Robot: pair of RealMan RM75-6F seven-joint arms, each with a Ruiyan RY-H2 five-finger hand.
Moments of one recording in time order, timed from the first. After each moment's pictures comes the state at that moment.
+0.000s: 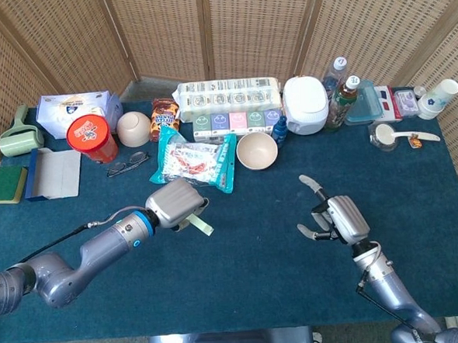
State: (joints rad) left arm -1.16 -1.10 -0.10 -1.83 1.05 0.61 0.43; right arm 0.43 -1.40 0.13 -1.53 -1.51 1.23 0.36
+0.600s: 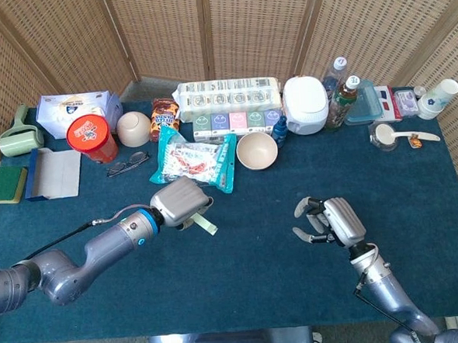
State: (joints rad) left arm -1.21 -1.11 -0.09 -1.82 1.01 0.61 0.45; right arm 0.44 -1.41 0.13 -1.57 -1.54 1.25 0.39
